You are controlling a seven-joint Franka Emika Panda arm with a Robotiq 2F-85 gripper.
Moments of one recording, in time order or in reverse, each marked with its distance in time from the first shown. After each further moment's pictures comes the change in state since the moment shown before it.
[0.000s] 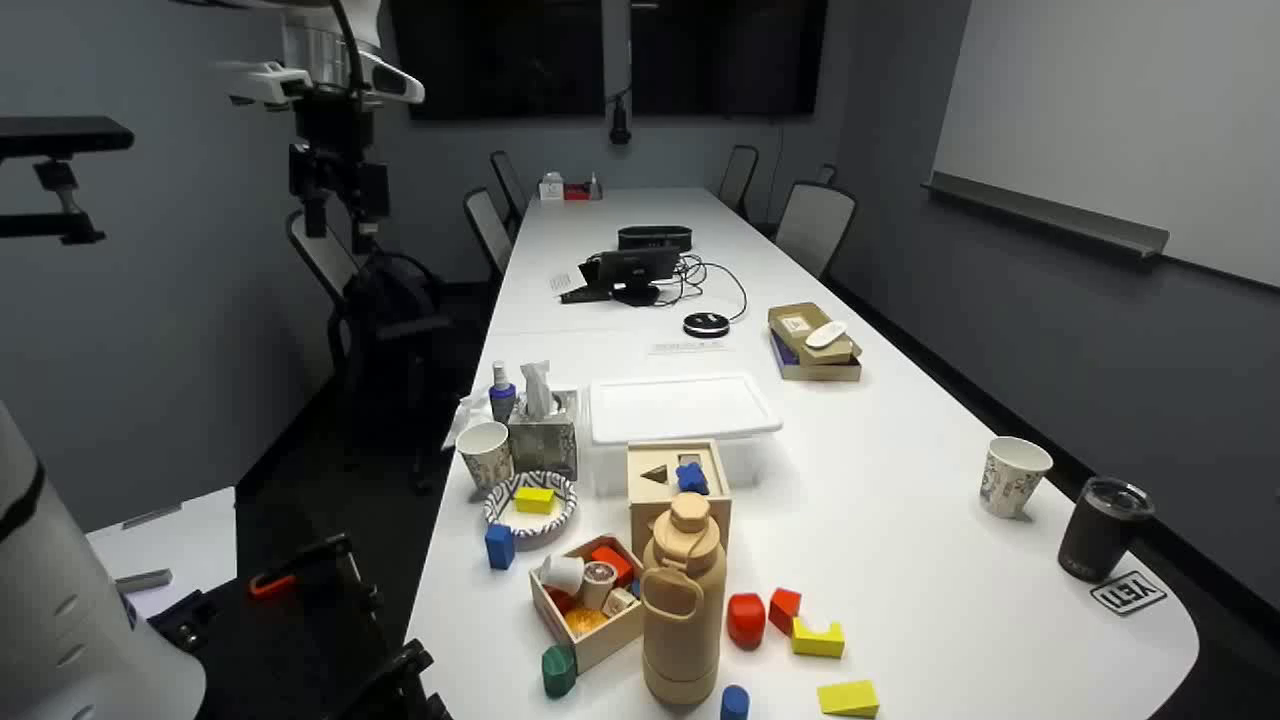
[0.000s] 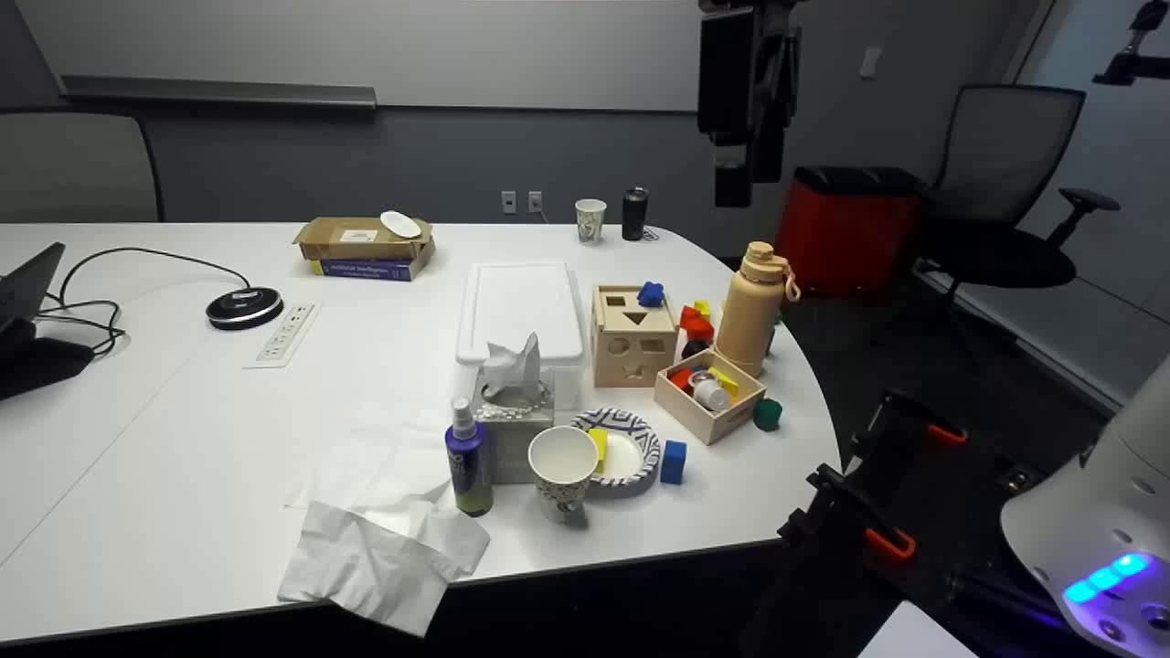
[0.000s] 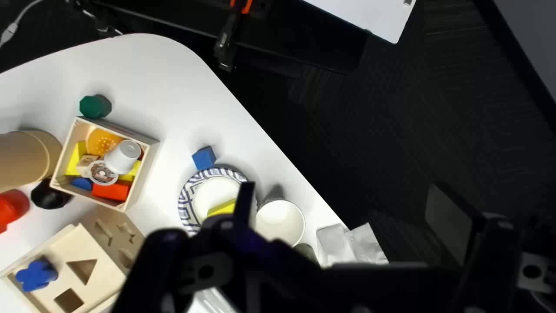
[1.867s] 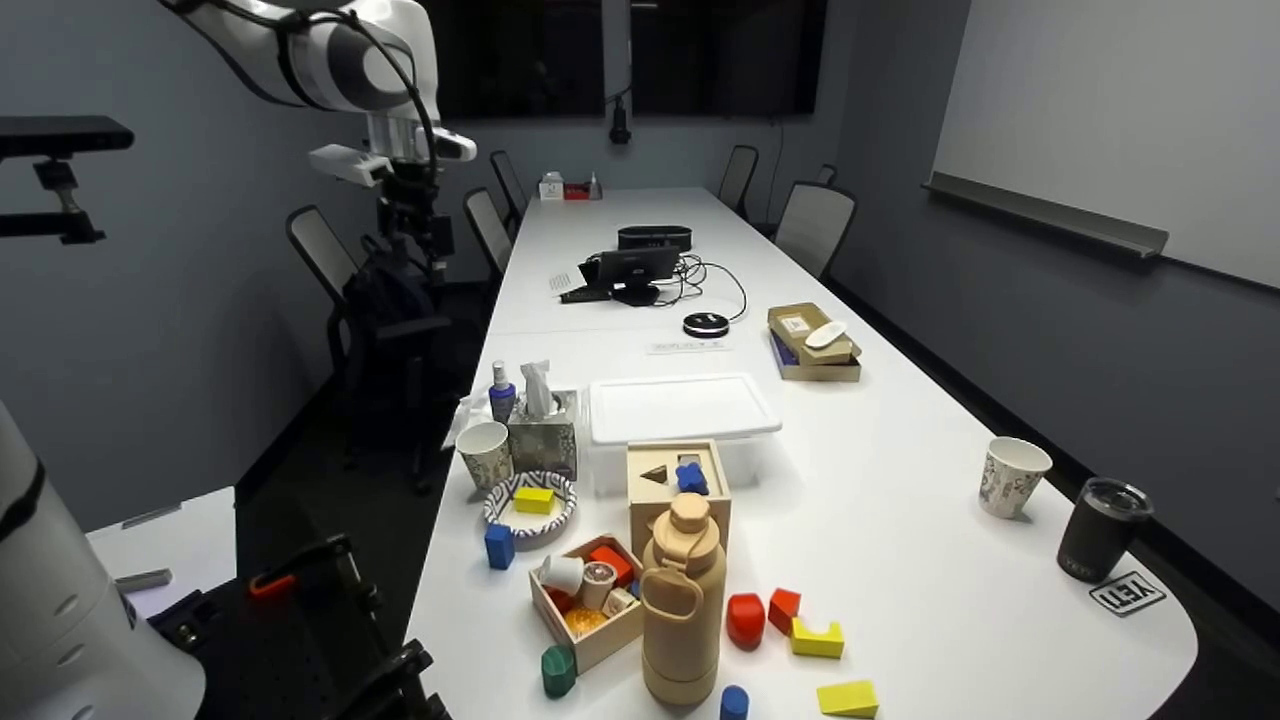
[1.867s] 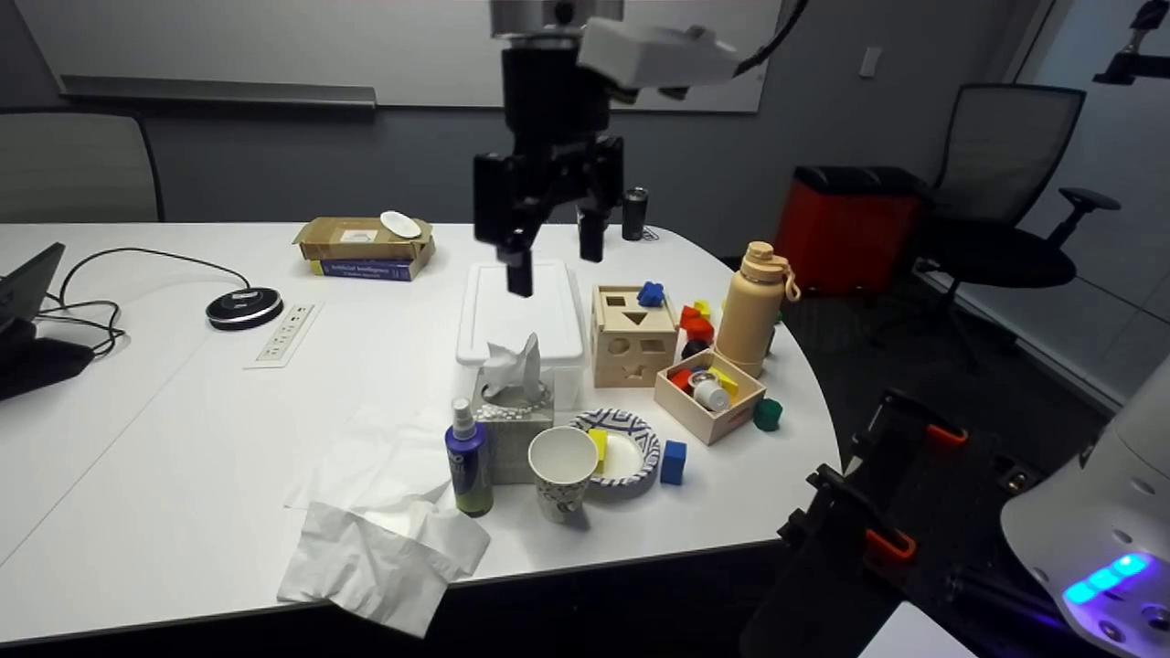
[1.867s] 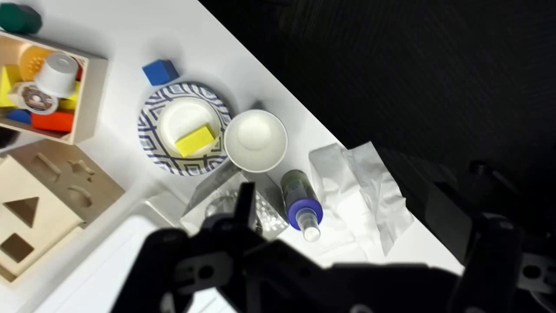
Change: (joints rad) arm -0.004 0.414 0.087 0.177 -0.094 0.361 0.213
